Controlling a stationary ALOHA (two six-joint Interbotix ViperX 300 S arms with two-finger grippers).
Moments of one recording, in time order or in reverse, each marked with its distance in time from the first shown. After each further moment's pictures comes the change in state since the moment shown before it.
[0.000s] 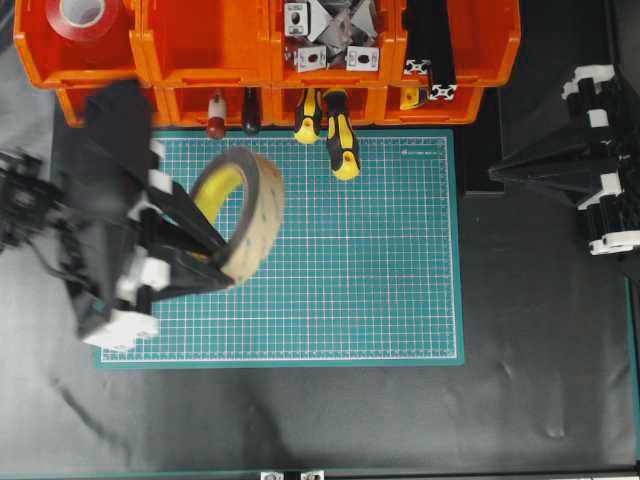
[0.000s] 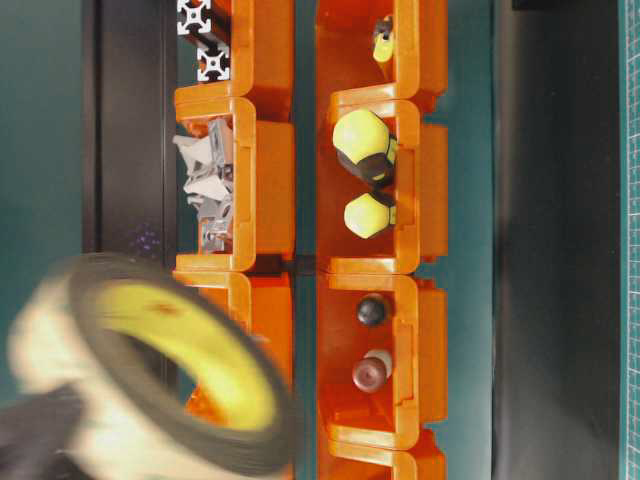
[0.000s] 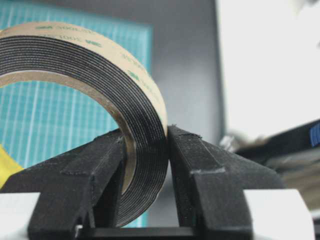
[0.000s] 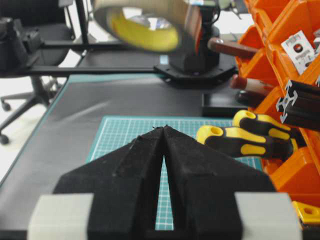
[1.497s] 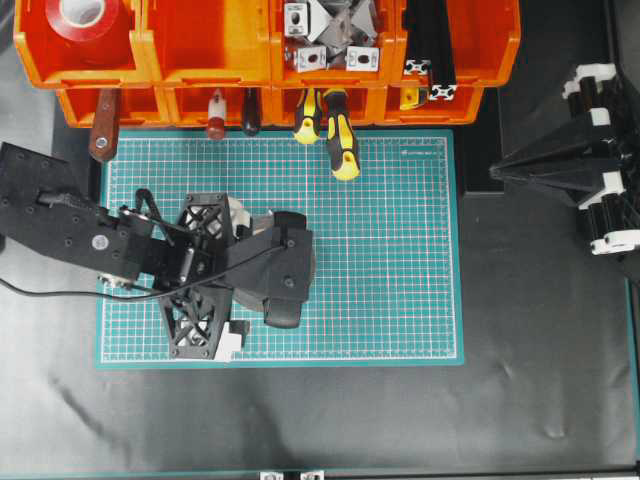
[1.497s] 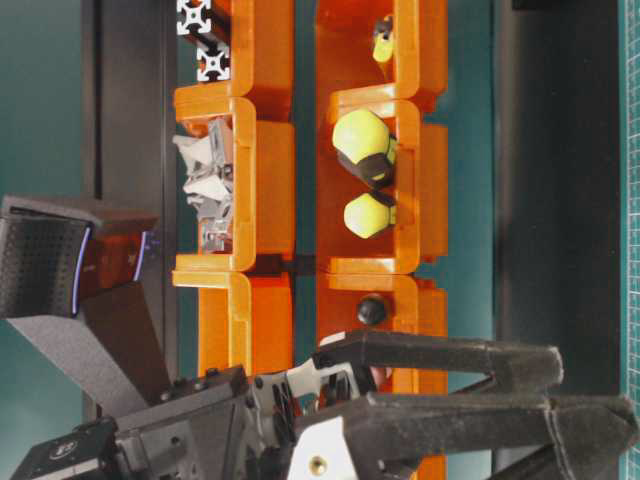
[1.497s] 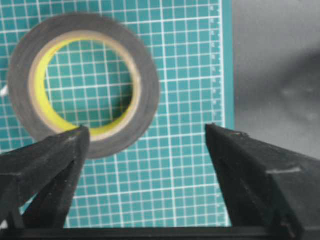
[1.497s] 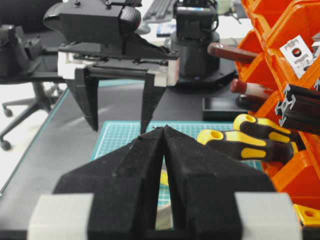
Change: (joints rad) left arm -0.006 0.344 -0.081 0.002 0.201 0.230; right arm 0.000 -0.003 0.000 0.011 -0.008 0.000
